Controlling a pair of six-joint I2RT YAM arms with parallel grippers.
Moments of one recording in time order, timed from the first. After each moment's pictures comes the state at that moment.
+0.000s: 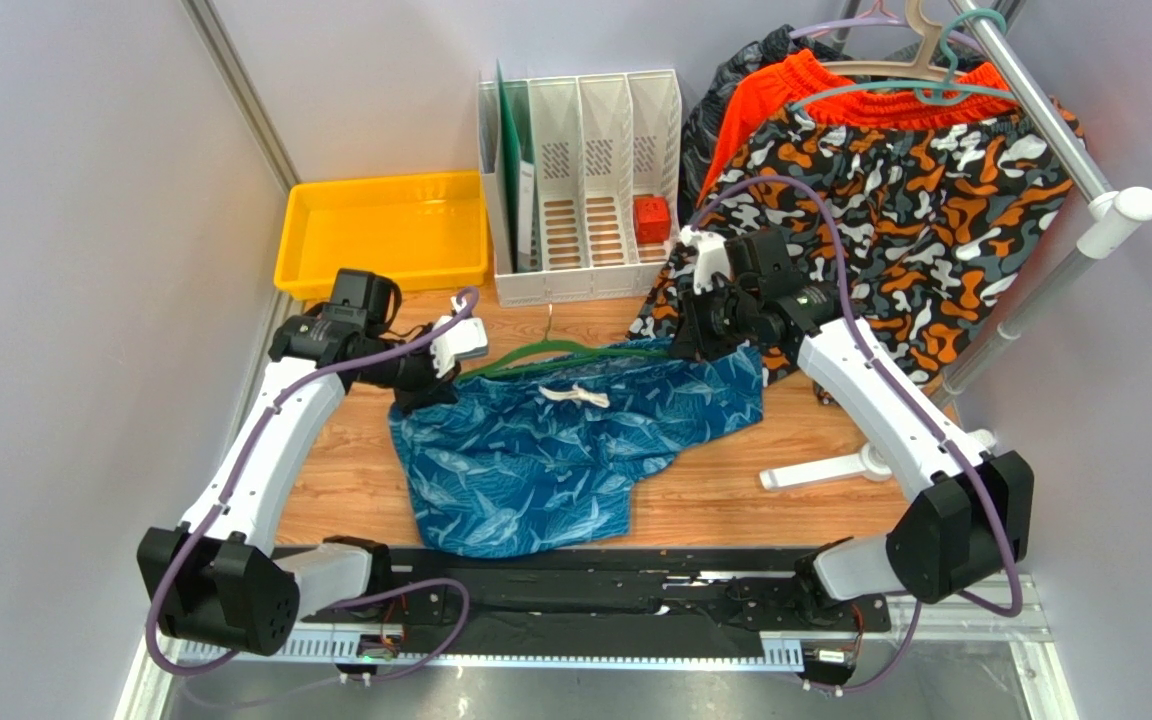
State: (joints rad) left arm -0.16 1.18 1.11 -1.06 0.63 0.97; right arm 0.39 1.40 1.27 -0.73 -0.34 0.08
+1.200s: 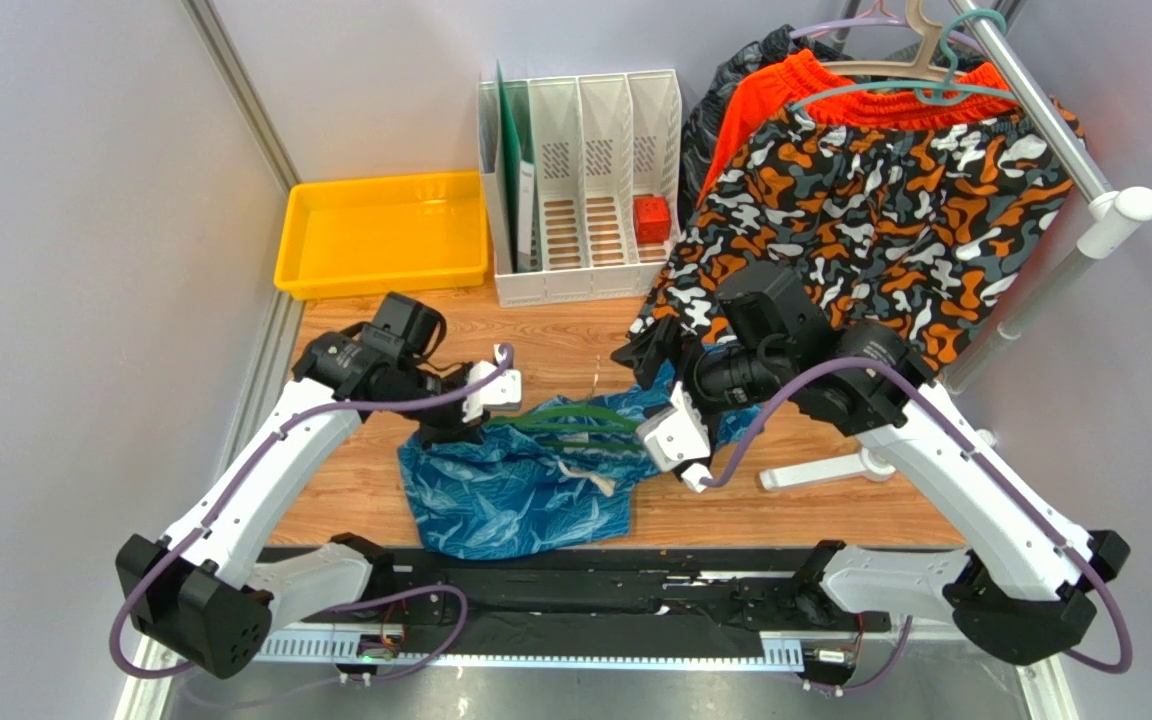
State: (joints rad) left arm -0.42 1.12 1.09 -1.14 0.62 0.95; right arm 0.80 1.16 1.50 -1.07 -0.55 -1.54
